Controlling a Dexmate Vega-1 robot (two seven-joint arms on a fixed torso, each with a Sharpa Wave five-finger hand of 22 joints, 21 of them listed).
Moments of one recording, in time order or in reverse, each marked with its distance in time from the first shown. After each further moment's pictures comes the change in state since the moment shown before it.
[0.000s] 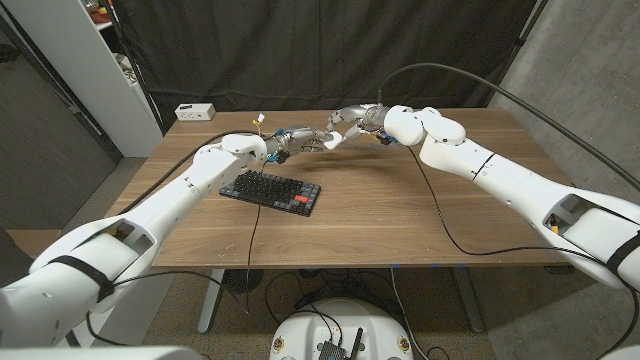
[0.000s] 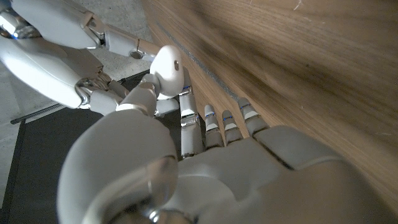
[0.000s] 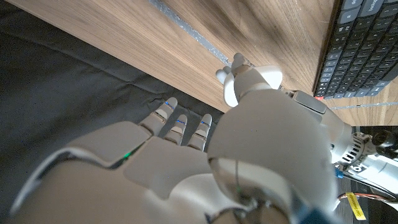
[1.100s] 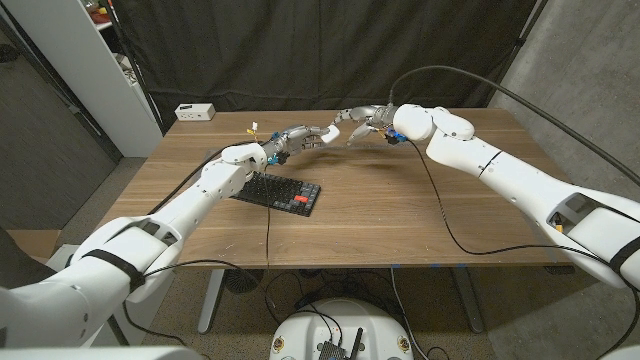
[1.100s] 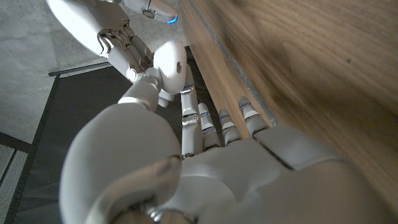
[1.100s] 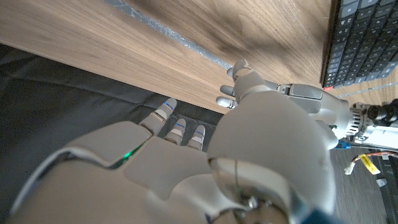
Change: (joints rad) left arm -0.026 -0.150 -0.059 0.330 -0.104 -0.243 -0.139; left_hand 0.076 -0.012 -0.020 0.011 0.001 0.018 0.019 0.038 0.038 0.045 -0.079 0.003 -0.004 0.033 -0.038 -0.016 -0.002 0.034 -0.022 0.011 0.005; right arm -0.011 -0.012 0.057 0.034 0.143 -0.032 0.031; right_hand -0.015 -0.048 -0.040 -0.012 -0.016 -0.417 0.081 -0.149 -0.087 -0.181 0.063 -0.061 0.000 -0.058 0.000 -0.027 0.000 -0.004 0.039 0.000 0.000
